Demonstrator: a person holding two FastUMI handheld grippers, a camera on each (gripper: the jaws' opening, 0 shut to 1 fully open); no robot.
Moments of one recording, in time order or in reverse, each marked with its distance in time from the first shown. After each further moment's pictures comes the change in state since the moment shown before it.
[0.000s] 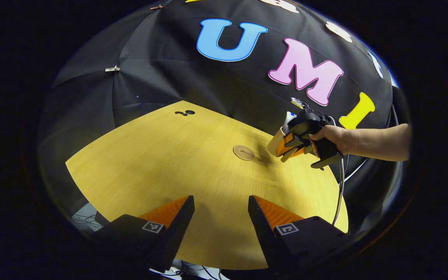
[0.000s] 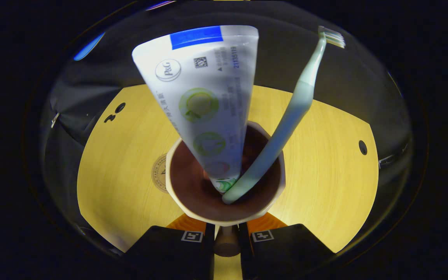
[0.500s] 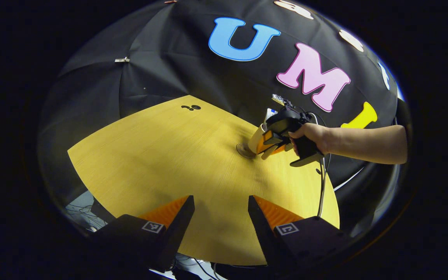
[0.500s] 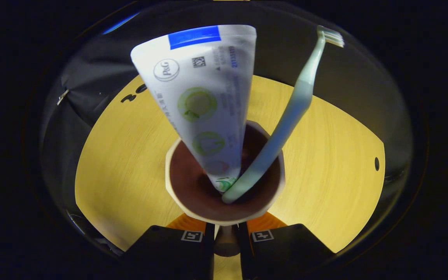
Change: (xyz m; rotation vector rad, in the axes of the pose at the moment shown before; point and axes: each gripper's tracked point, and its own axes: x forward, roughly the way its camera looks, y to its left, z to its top) left arm -0.016 0.011 -0.002 -0.073 0.016 0.006; right arm 0.019 0.072 -0.010 -0.102 0.051 0.043
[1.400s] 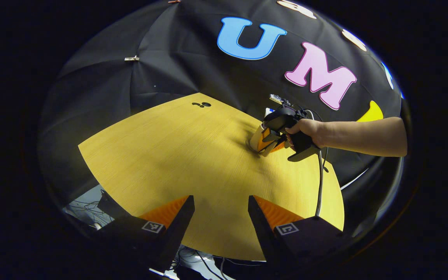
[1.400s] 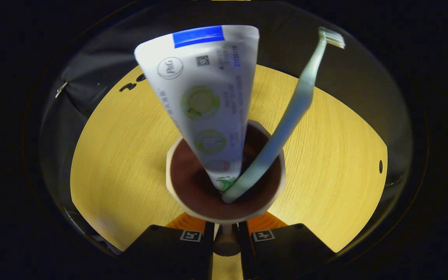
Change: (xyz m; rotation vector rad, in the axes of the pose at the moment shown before) left arm -0.016 0.013 -0.013 -0.009 0.012 0.071; right arm 0.026 0.013 0.000 -0.009 0.032 -0.014
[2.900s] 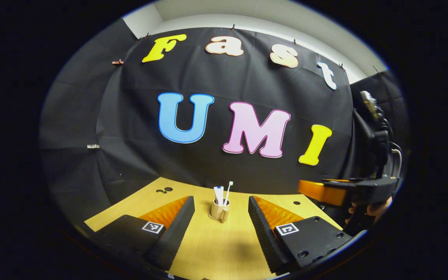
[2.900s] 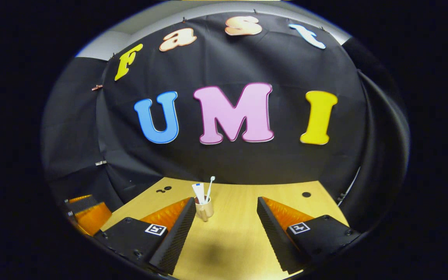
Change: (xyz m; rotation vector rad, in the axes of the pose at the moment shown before) left arm -0.124 -0.131 0.145 0.310 -0.533 -0.240; right arm -0.435 -0.082 -0.145 0.173 -1.064 -0.158
